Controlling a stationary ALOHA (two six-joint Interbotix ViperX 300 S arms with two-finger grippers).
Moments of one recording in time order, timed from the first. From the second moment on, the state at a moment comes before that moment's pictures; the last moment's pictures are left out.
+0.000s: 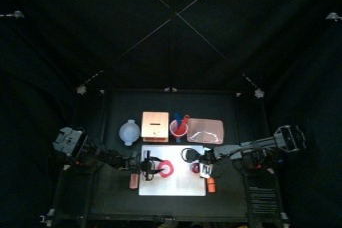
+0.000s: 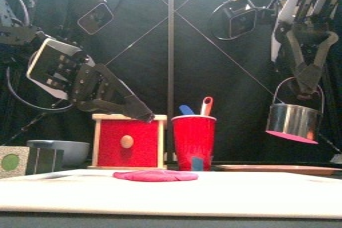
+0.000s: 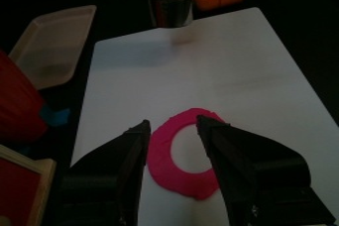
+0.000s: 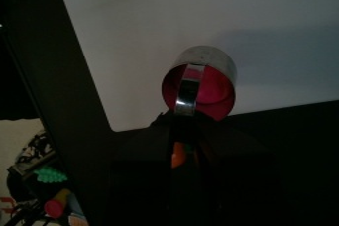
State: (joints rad) left arm -0.29 0.15 0.94 -0.47 -0.75 0.44; right arm 0.12 -0.20 0.68 0.19 0.75 0.28
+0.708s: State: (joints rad) left arm -0.28 0.15 0.94 -0.47 -0.74 0.44; right arm 0.09 -0.03 0.58 0.21 0.76 0.28
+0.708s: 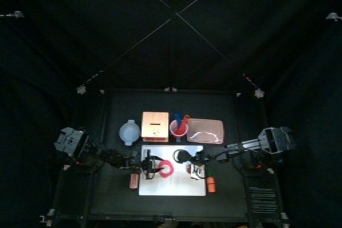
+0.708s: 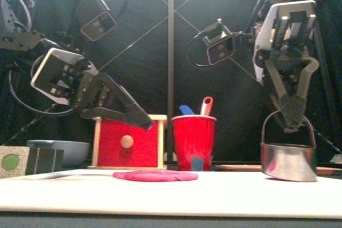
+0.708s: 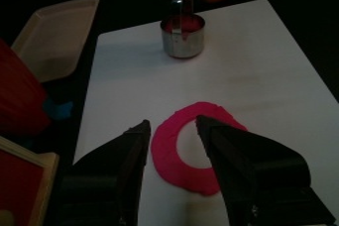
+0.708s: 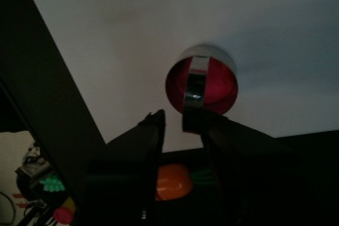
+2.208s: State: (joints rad) left arm -0.12 0.20 0.75 -0.60 -0.20 0.58; right arm 0.05 -0.07 0.75 -0.19 -0.05 0.29
